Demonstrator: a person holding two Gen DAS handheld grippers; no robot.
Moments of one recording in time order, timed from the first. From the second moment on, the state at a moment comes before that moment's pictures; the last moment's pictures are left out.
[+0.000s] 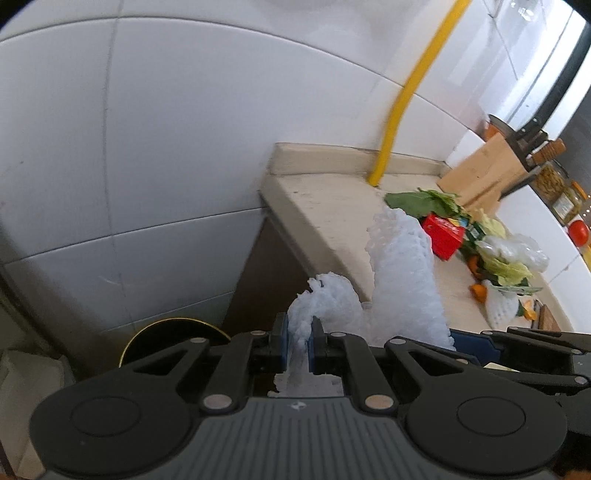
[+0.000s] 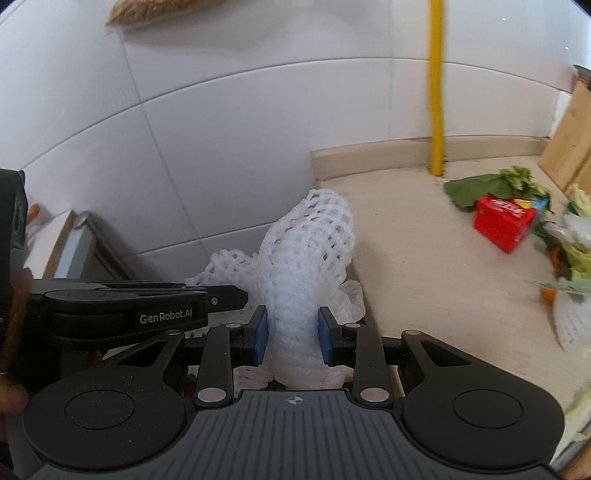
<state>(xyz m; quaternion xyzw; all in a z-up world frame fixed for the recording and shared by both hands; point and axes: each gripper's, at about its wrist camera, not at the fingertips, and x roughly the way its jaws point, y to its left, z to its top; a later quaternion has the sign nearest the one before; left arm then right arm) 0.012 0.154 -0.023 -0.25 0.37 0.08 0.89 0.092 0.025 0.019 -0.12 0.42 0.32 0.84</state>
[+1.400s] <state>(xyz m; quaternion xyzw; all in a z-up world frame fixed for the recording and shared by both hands) 0.018 0.182 -0.131 -0.30 0.41 0.22 0.83 0.128 0.097 -0.102 -0.20 0.54 0.31 0.76</state>
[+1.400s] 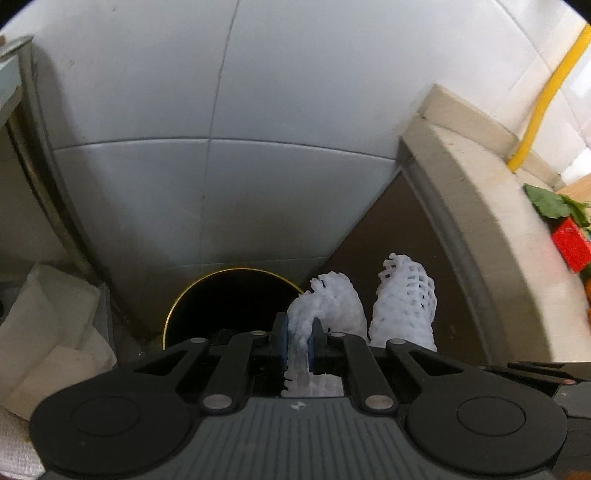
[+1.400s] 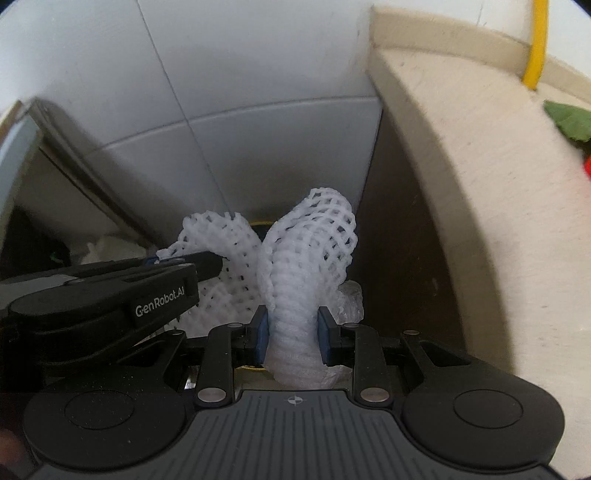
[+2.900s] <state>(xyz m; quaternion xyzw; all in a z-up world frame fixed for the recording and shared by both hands) 0.012 0.203 -0.234 -0.29 0.46 0.28 0.79 0.138 0.123 -0.206 -0.24 0.57 0.30 0.73</state>
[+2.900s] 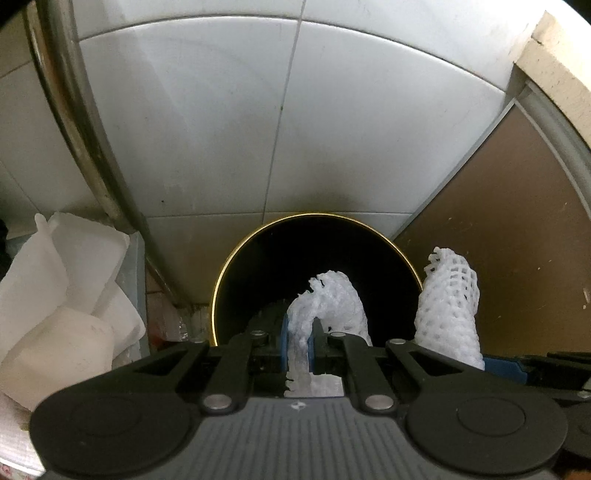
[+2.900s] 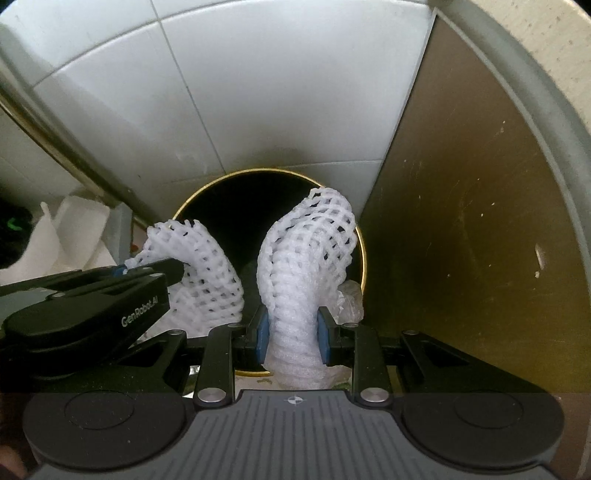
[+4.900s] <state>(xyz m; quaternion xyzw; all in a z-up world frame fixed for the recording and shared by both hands) 0.020 0.211 -0.250 -0.28 0.45 0.35 0.77 0.157 0.145 -0.268 -0.24 0.55 0.30 0.74</state>
